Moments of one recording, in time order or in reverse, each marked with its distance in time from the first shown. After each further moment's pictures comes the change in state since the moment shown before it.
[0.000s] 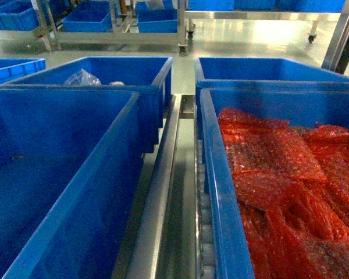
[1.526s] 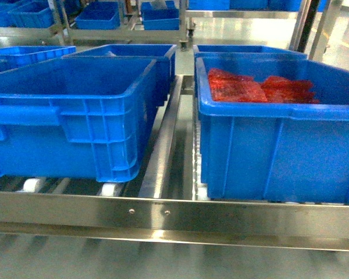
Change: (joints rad) left arm 0.000 -0.005 0.000 -0.001 -0.002 0.000; right arm 0.000 0.000 0.000 -0.003 0.000 0.000
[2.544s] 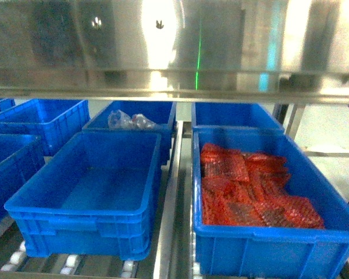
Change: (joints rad) left arm 0.000 0.000 0.000 0.003 0.000 0.000; right arm 0.000 0.000 0.000 0.004 0.001 0.000
